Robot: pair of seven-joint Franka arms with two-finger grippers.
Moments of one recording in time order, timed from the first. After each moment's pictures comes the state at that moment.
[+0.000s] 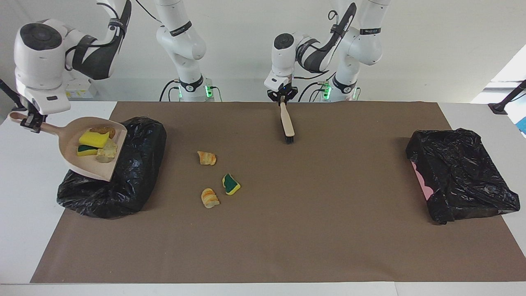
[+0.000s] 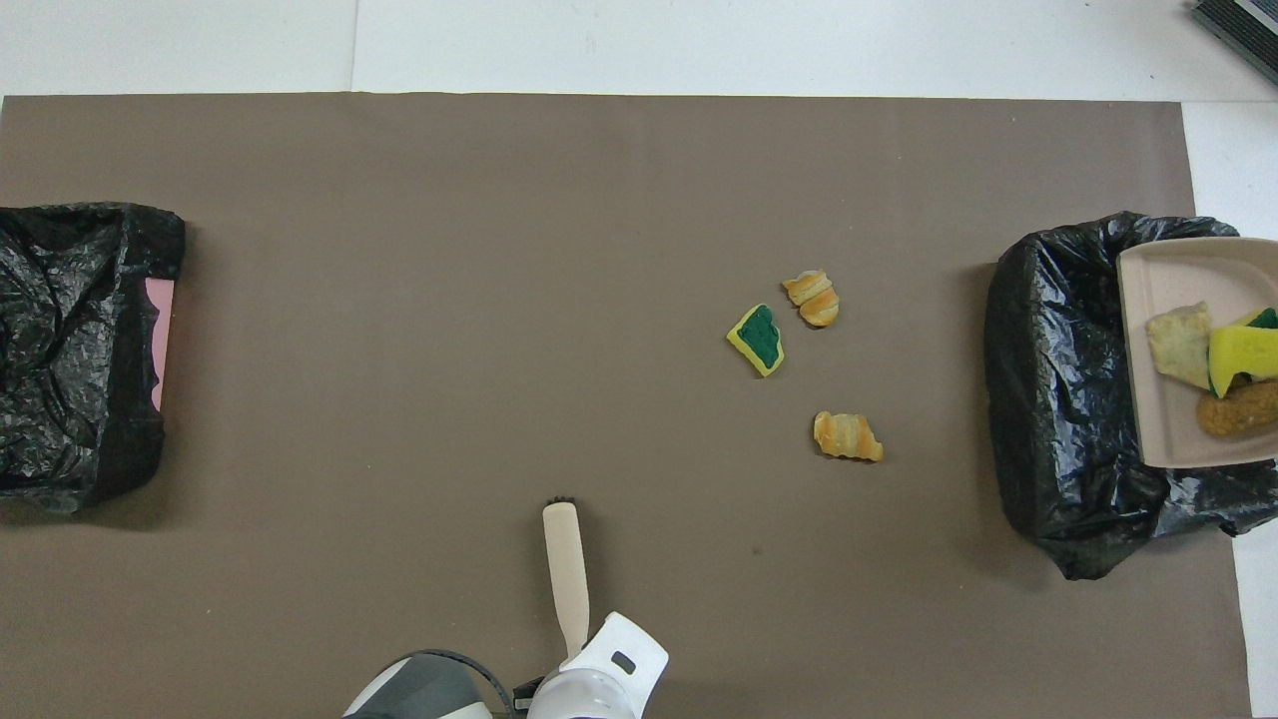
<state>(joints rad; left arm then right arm) -1.00 -0.20 -0.05 -2.53 -0.10 2.23 -1.01 -0.55 -0.01 0.25 -1.88 -0.70 2.03 -1.59</state>
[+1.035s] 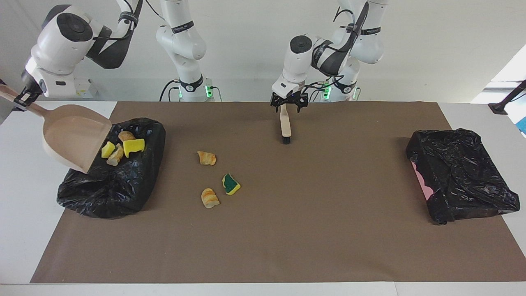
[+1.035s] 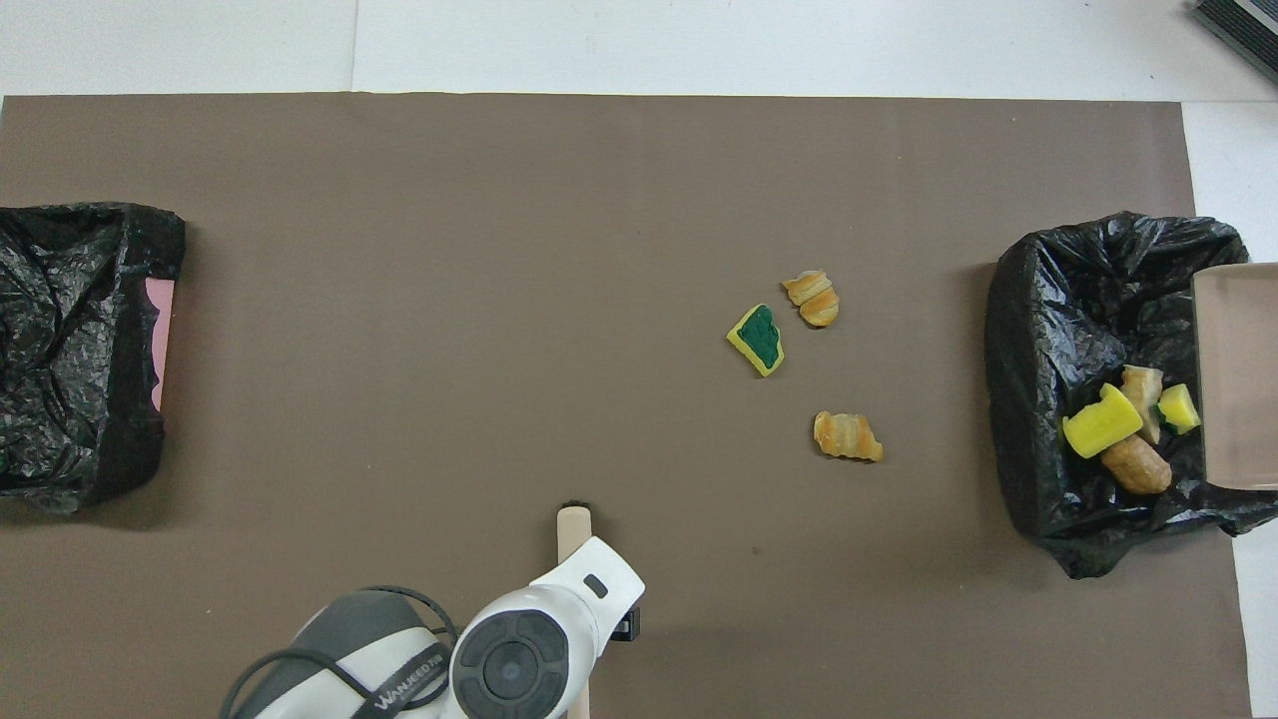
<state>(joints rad) -0.78 -0.18 -0.01 -2.35 -0.10 2.16 -0.67 -0.56 -0.13 0.24 -1.94 -0.89 2.05 -1.47</state>
